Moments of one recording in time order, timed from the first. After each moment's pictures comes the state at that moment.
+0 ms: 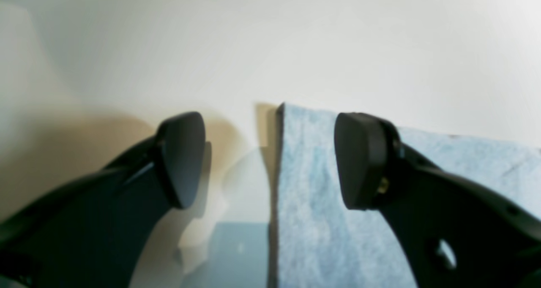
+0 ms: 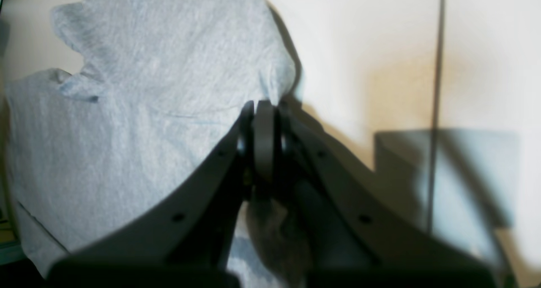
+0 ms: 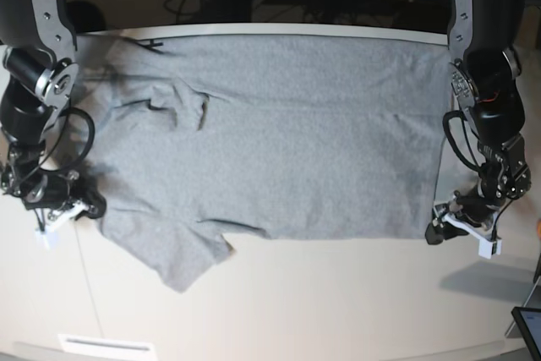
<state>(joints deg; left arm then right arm) -37.8 -27.6 -22.5 25.8 -11.4 -39.0 23.7 34.6 17.7 34.0 29.7 18.1 40.6 -50.1</state>
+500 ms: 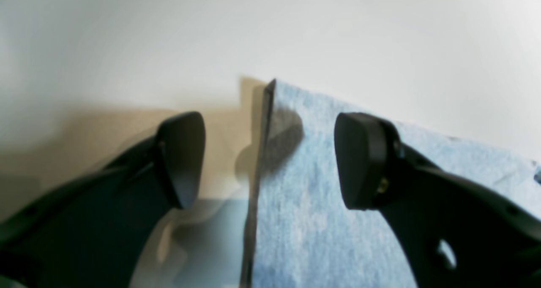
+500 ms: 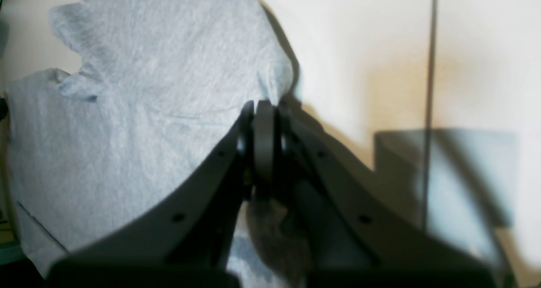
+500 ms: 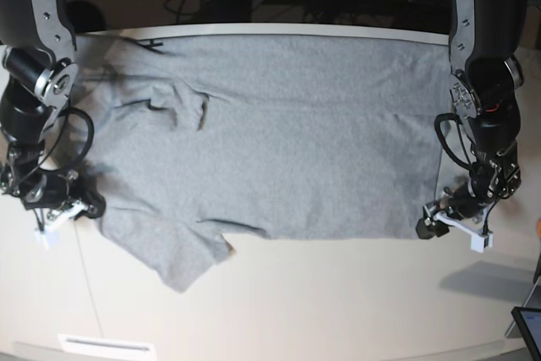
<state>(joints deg) -40.9 -27.3 -22.2 16.1 -12.0 -35.8 22.5 34.6 17.8 34.0 29.7 18.1 40.6 -50.3</state>
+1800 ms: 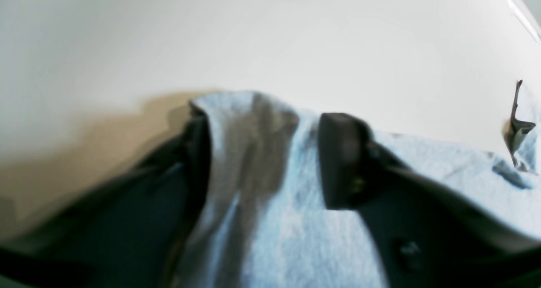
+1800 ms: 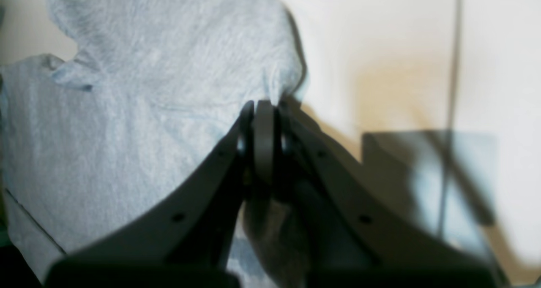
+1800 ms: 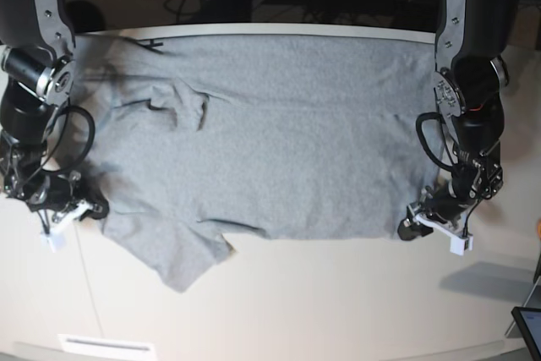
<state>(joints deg) -39.6 -23.3 -22.2 17.0 -13.3 -36.7 22.8 34.4 17.9 28.8 29.8 19.2 40.8 -49.3</state>
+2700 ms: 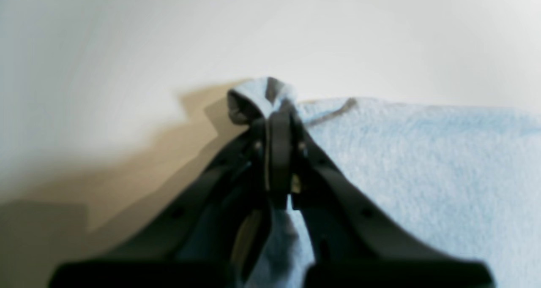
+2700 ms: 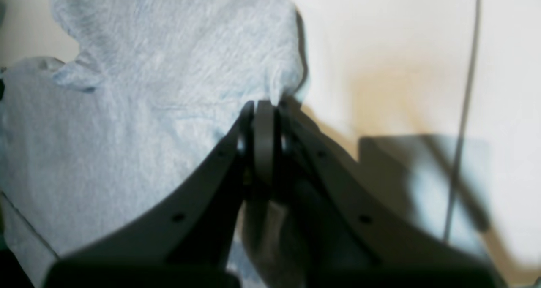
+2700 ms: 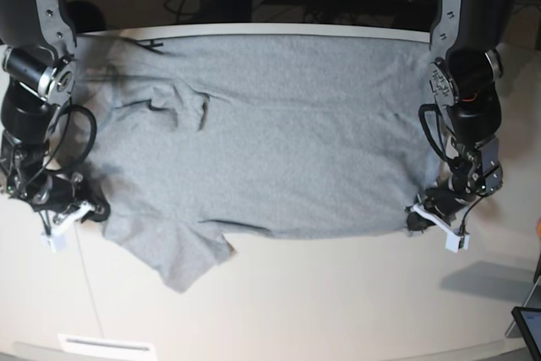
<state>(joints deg) -36.4 -22.5 -22.1 23.8 -4.9 -36.7 21.4 34.4 17.6 28.5 29.8 18.5 40.7 -46.1</state>
